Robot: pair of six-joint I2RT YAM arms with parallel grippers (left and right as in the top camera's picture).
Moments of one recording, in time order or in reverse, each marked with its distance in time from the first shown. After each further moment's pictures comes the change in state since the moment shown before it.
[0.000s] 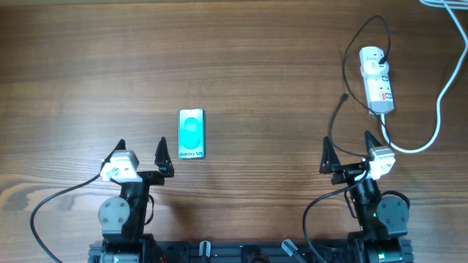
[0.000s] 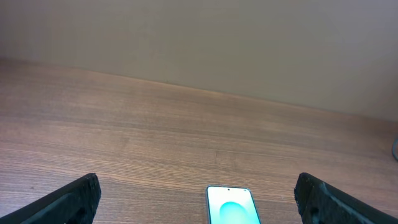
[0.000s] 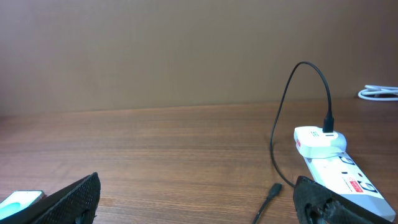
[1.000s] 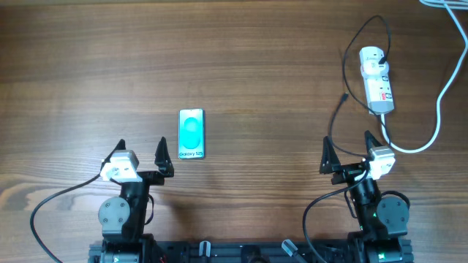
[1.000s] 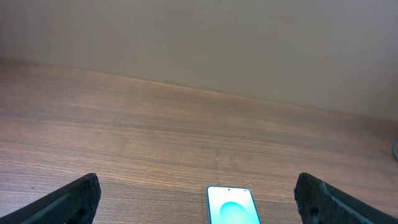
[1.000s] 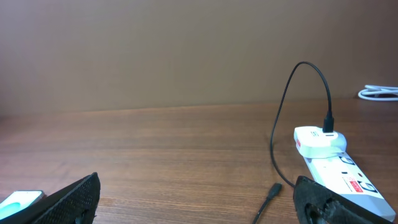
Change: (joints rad) left arm 0.000 0.000 0.000 0.000 -0.001 0.000; right arm 0.000 0.000 0.000 0.000 0.000 0.000
